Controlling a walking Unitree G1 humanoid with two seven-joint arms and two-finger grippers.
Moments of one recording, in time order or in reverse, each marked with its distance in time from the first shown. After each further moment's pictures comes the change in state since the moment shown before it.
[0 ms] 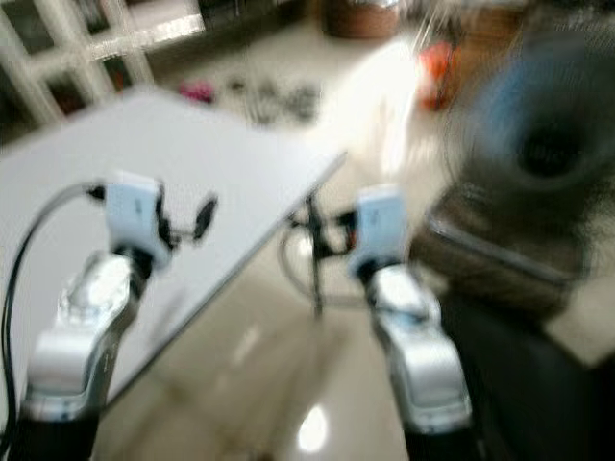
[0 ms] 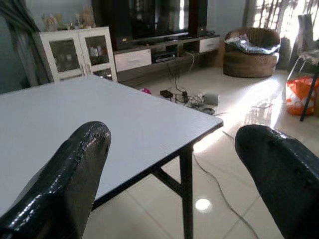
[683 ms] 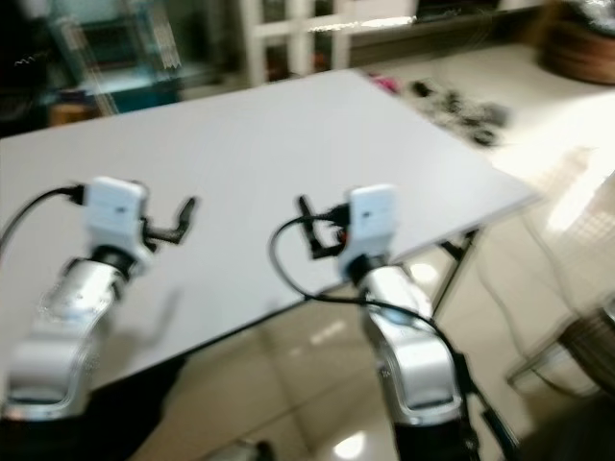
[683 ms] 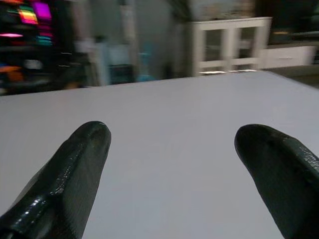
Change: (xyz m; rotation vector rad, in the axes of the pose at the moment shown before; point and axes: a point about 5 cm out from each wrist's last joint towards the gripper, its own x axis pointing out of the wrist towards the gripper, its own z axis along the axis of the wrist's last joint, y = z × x) left arm -0.008 0.026 -0.004 0.056 0.017 0.085; right arm 0.005 0.016 0.004 0.039 -0.012 0.056
